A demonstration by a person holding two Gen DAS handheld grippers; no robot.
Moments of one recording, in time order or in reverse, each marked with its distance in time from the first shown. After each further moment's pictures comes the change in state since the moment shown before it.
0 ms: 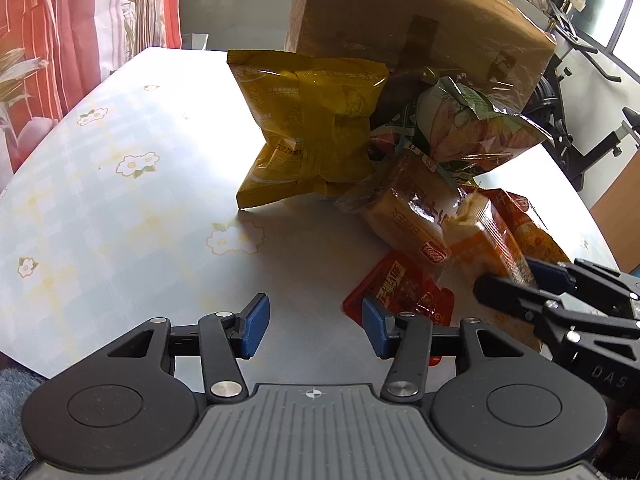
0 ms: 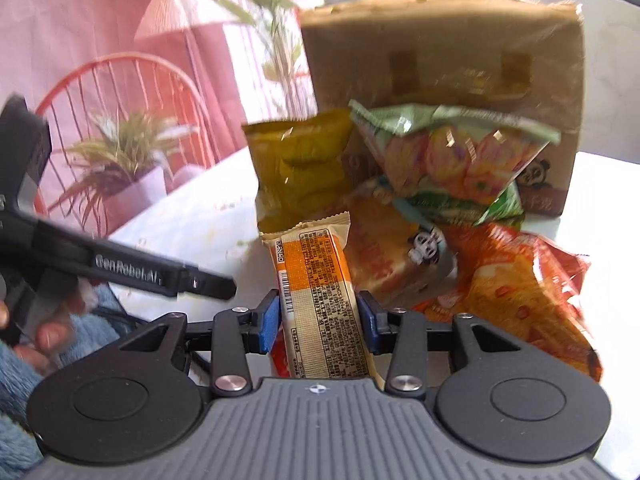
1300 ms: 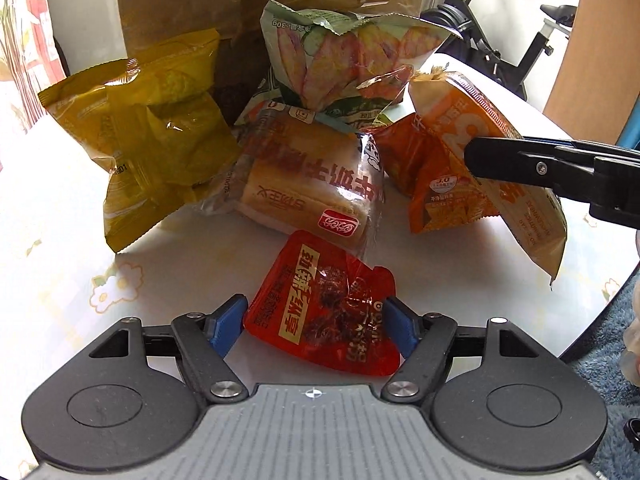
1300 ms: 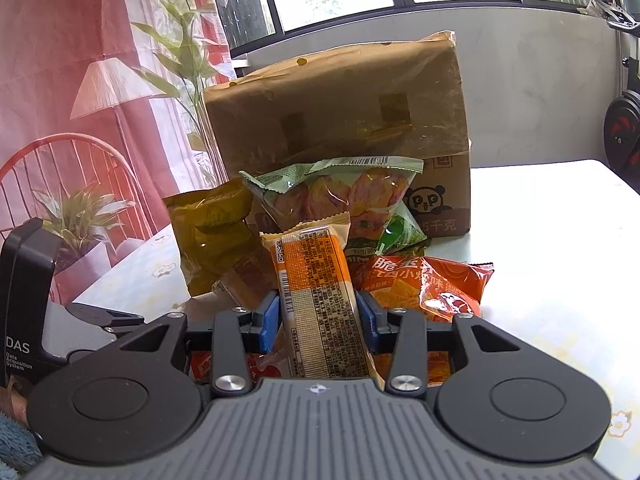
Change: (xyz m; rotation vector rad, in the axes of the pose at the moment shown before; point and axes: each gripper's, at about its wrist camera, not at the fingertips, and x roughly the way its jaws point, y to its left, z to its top) left arm 0.052 -0.061 -0.014 0.348 -0.001 -0.077; right arm -0.026 -0.032 -0.009 0.135 -0.131 -0.145
